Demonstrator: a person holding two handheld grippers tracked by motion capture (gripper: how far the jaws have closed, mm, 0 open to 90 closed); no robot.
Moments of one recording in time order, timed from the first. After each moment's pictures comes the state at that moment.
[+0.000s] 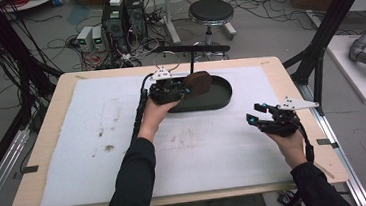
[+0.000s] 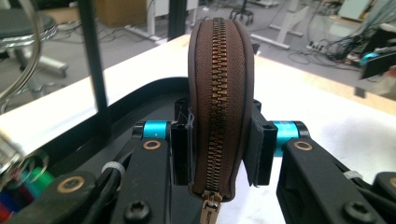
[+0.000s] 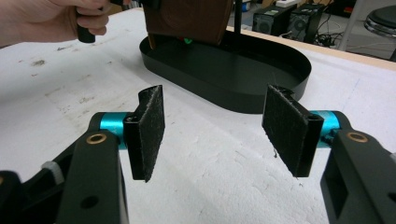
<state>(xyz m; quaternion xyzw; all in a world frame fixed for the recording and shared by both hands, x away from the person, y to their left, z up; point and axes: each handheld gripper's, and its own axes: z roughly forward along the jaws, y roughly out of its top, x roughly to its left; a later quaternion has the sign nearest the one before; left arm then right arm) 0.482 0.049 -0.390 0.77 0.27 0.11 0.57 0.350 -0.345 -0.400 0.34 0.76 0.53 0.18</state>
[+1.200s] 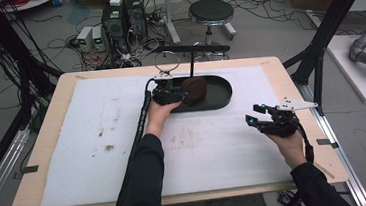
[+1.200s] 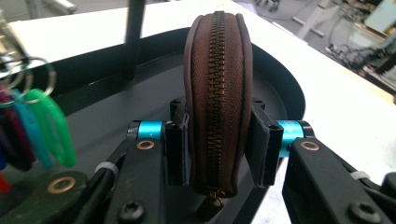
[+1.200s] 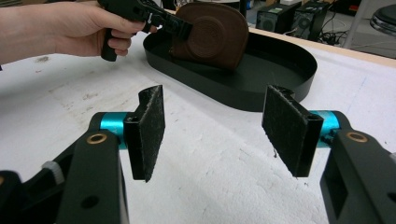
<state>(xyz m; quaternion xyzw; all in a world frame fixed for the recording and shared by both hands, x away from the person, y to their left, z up) 0.510 0.045 -0.430 0.76 0.37 0.06 0.53 0.349 -0.343 -0.401 0.34 0.76 0.53 0.18</state>
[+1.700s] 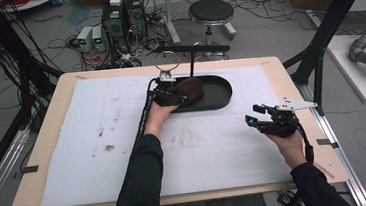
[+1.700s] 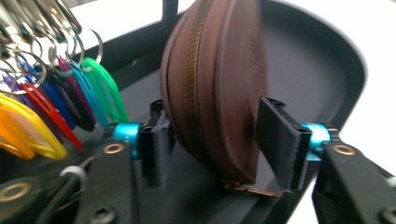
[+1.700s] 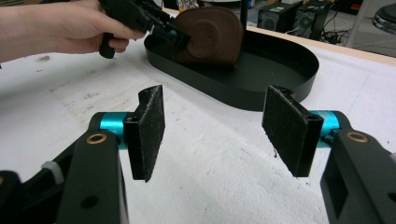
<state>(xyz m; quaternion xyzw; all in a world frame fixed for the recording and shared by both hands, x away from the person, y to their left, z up) 0.507 0.040 -0.430 0.81 0.36 0.13 0.44 0.350 -0.343 -0.402 0.34 0.76 0.52 0.17</state>
